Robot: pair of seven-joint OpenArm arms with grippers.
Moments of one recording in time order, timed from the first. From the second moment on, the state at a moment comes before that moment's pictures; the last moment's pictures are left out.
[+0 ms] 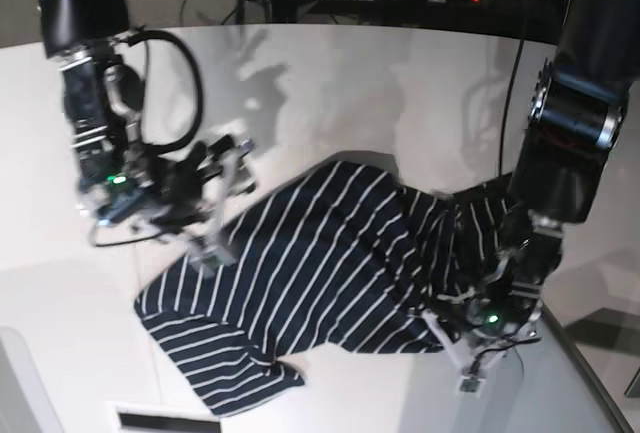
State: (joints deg) left arm -35.9 -19.5 25.4 51.8 -17.6 0.2 36.4; right arm 4.9 7.8 -9.7 93.3 16.4 22.3 -67.7
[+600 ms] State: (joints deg) left arm -12.3 -20.8 7.2 77.0 -17.2 4.8 45.0; right arm 8.2 4.8 0.1 69.9 16.1 22.1 -46.5
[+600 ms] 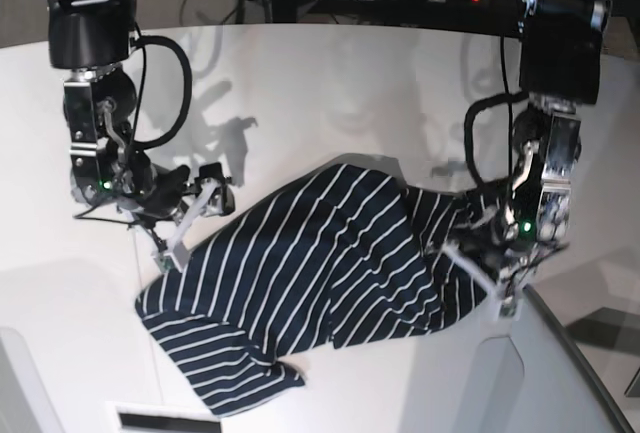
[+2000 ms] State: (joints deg) left arm -6.3 -16.7 -3.7 55.0 12.4 5.8 23.4; right arm 9.8 4.6 0.5 68.6 15.6 21.5 -52.4
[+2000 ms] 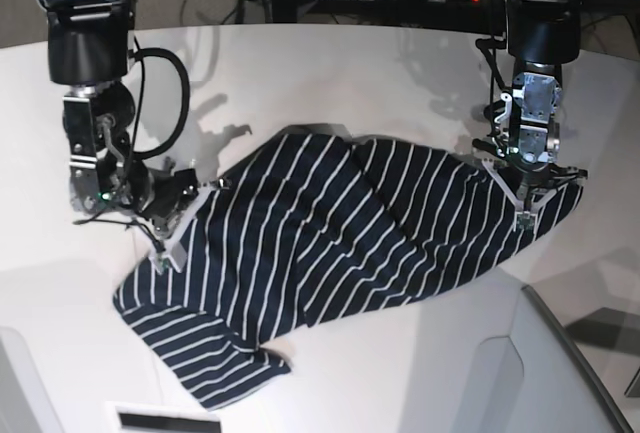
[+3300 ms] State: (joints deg) left arm -2.9 -15.6 -3.3 78.7 12.4 5.5 36.5; right arm 38.1 -1.7 -28.0 53.4 17.7 21.7 -45.1
